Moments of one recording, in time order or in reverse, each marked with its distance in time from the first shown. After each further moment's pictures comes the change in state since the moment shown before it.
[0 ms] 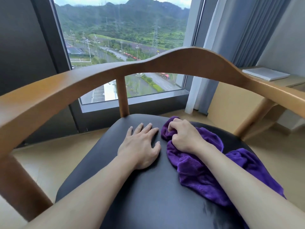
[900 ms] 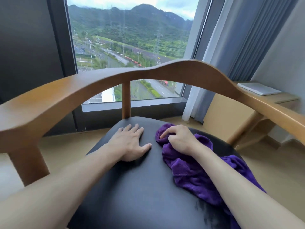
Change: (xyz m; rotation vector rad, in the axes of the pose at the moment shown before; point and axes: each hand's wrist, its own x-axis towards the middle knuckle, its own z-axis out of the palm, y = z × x) left_hand -0.005 -0.030 -0.022 0.115 -0.143 -0.073; right_hand -0.012 -0.024 -0.018 0.183 -0.017 0.061
